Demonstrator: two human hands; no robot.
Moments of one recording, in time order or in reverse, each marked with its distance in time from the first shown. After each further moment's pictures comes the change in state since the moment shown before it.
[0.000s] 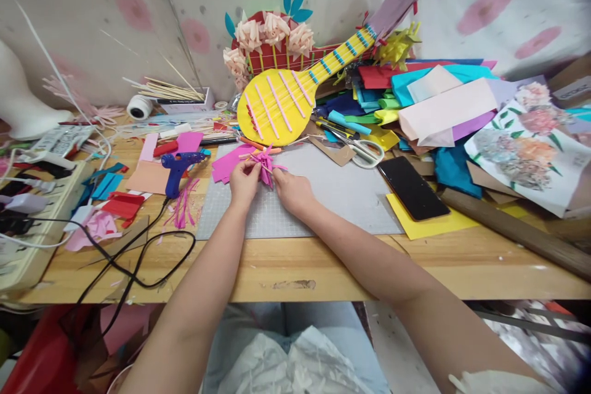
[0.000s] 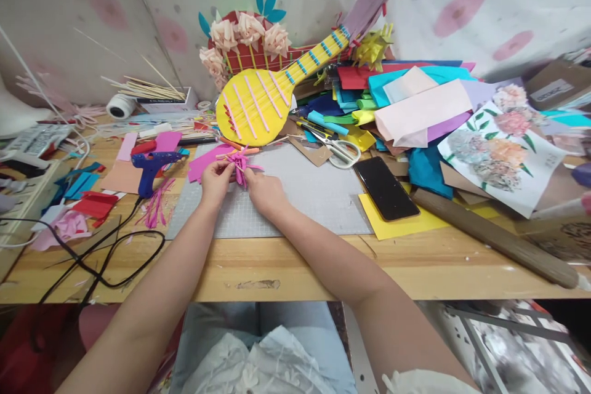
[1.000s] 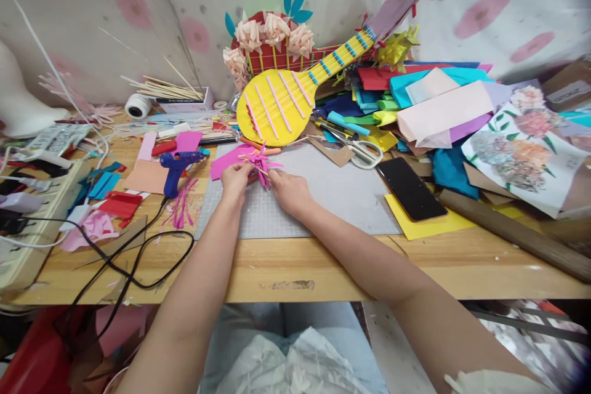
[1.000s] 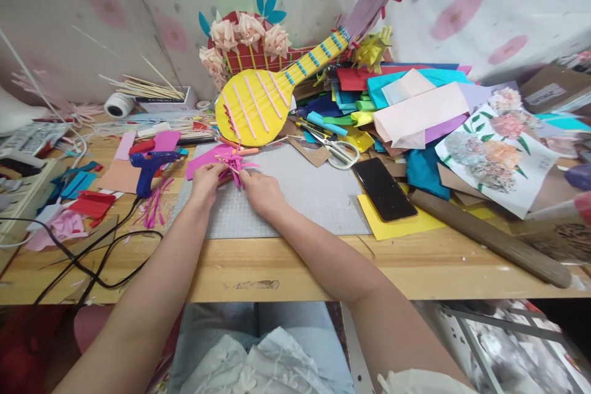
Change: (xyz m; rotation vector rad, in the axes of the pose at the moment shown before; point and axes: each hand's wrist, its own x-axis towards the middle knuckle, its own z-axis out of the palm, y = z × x) left_hand 0.002 0.024 -0.005 -0.121 0.018 -0.264; right_hand -0.001 -0.002 -0.002 -0.018 0.017 -0.066
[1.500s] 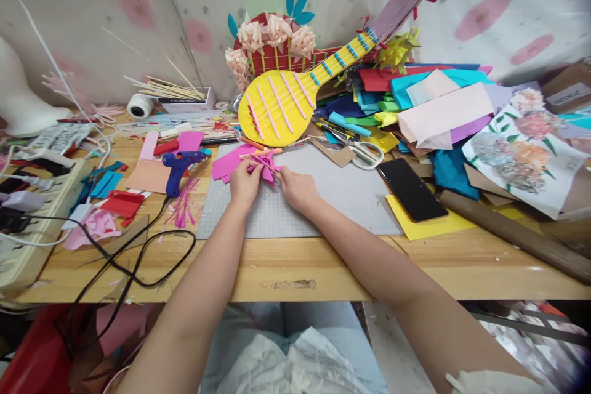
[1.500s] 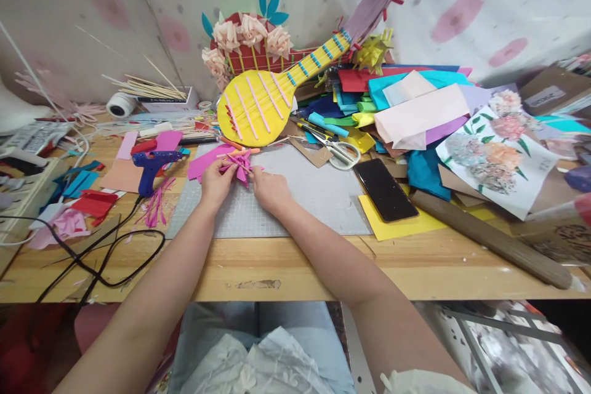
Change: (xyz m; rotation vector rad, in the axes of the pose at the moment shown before) left_hand -0.003 -0.010 -0.006 0.669 -0.007 0.482; right_hand 0.002 0.011 0.001 -0.023 -0.029 0.112
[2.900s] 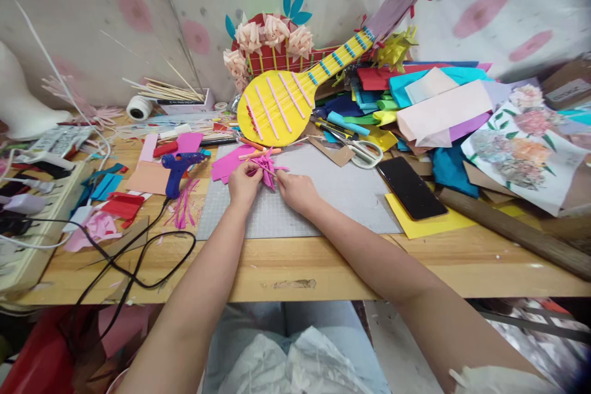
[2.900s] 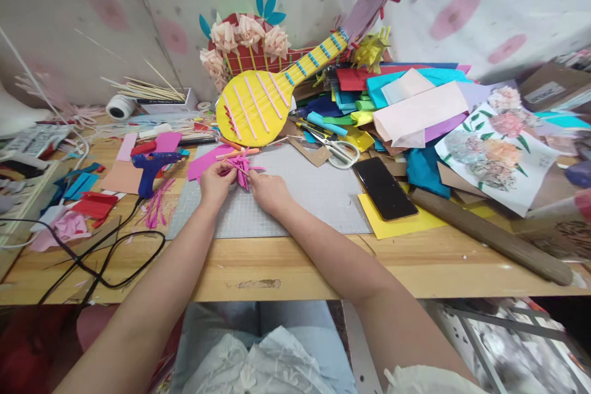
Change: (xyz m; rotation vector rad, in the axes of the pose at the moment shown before) left_hand -0.001 -0.011 0.008 -0.174 0.005 -0.072; right_hand -0.003 0.002 0.002 0.029 0.011 -0.098
